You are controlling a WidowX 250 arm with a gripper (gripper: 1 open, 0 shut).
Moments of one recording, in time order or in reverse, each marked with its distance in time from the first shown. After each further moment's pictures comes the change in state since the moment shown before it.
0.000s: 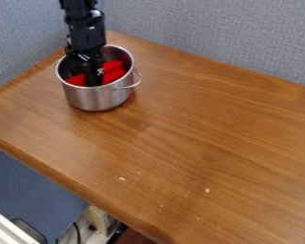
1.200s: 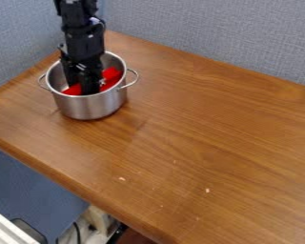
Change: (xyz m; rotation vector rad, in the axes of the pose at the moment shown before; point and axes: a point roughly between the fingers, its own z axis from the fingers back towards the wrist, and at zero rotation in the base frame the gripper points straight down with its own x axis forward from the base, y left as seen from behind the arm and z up) arm -0.018 -0.031 0.003 0.014 0.020 0.112
